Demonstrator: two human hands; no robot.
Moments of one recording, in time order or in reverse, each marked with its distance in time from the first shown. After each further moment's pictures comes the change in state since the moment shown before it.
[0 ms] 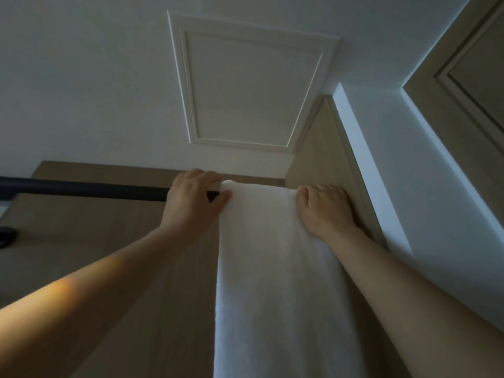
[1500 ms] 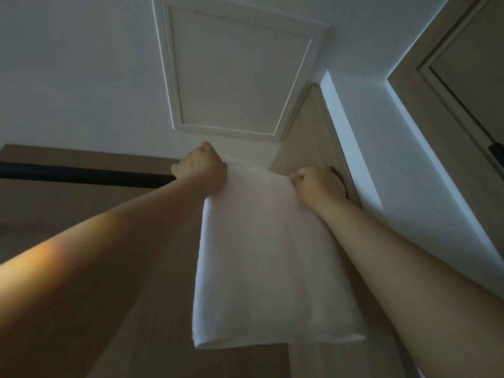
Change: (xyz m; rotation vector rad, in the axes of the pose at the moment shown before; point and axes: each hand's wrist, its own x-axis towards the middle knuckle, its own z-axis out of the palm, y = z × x) left_hand 0.059 0.034 0.025 0.261 -0.231 -0.368; right_hand 0.014 -0.002 -0.023 0.132 -0.172 0.192
